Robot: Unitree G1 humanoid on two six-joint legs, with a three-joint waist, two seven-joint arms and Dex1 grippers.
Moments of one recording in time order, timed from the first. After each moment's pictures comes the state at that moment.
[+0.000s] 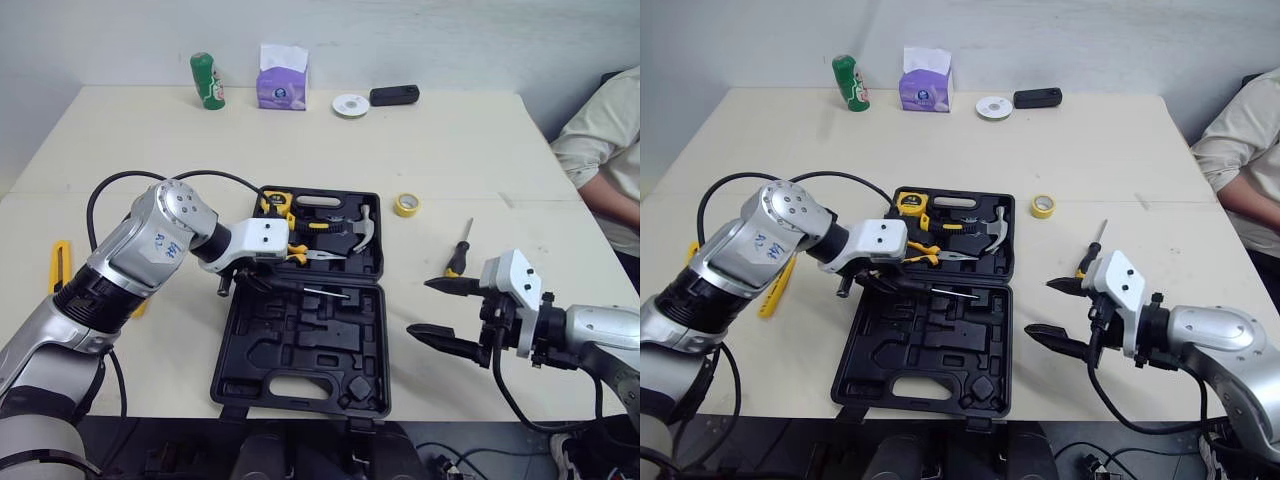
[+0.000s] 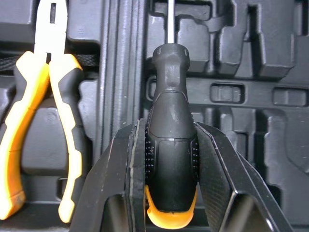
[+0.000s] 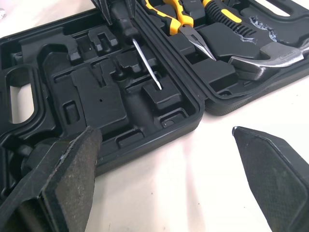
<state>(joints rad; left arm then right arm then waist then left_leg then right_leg) -0.93 0.86 -0.53 -0.07 -0.02 0.67 -1.33 -0.02 -0.90 -0.24 -0.63 0.70 0.72 0.86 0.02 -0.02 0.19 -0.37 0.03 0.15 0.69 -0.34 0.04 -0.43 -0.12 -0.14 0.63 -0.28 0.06</state>
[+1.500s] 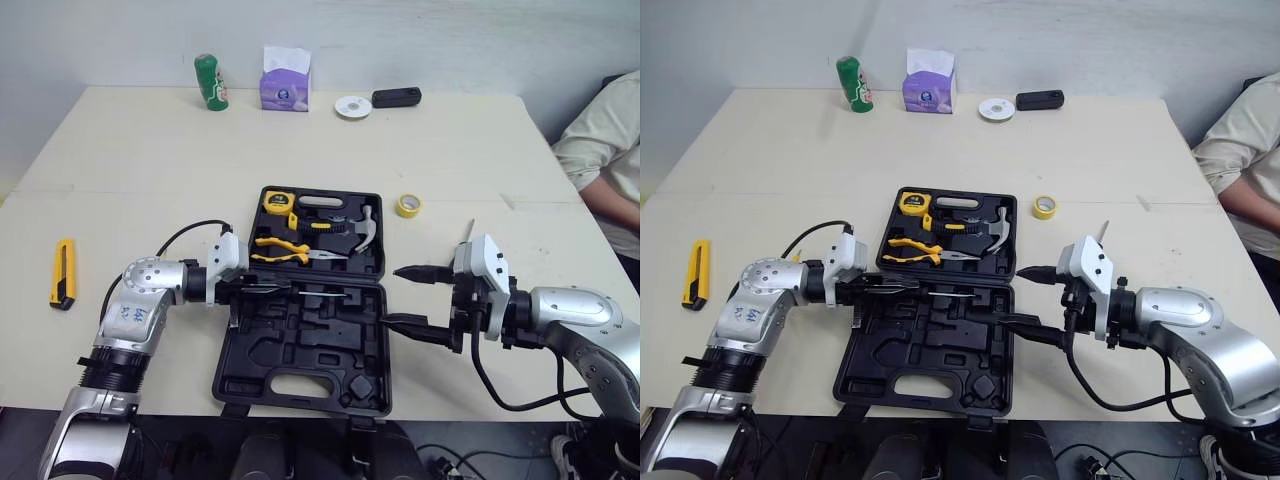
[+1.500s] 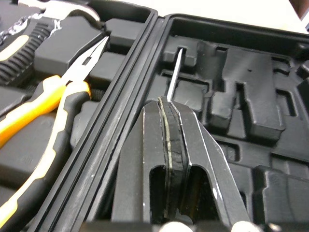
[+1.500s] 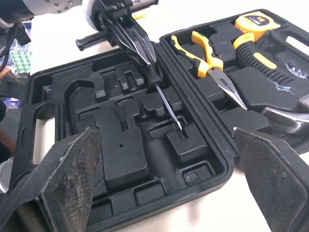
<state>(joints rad) -0.48 0.60 -0.06 0.18 -0.28 0.17 -1.21 -0.21 -0.82 -0.09 -0.53 0.70 0.70 0.90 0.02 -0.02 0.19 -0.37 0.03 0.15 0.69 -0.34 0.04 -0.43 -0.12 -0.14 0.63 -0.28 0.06</state>
